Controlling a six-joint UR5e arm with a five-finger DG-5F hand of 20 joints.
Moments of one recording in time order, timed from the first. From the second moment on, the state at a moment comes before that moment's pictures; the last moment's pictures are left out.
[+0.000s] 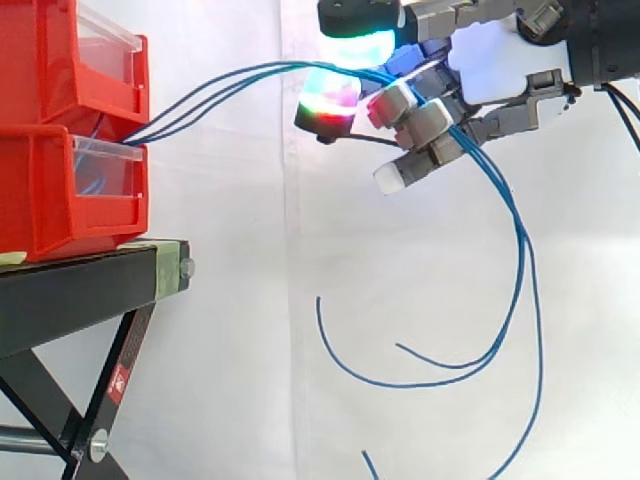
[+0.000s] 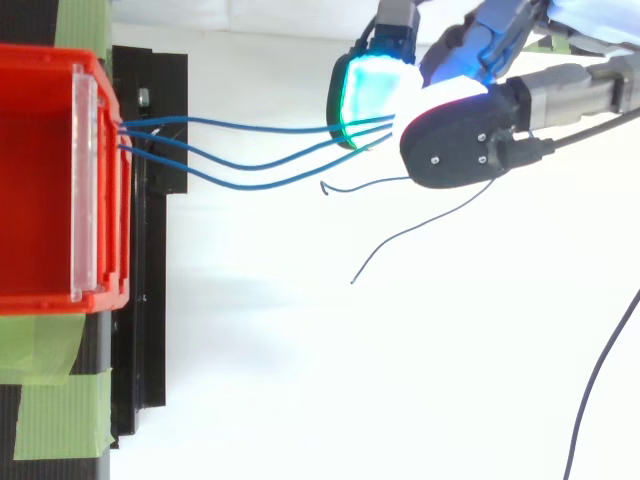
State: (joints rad) arm 0.08 -1.77 -1.65 -2.97 -1.24 -0.23
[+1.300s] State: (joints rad) arm 0.08 -1.77 -1.65 -2.97 -1.24 -0.15
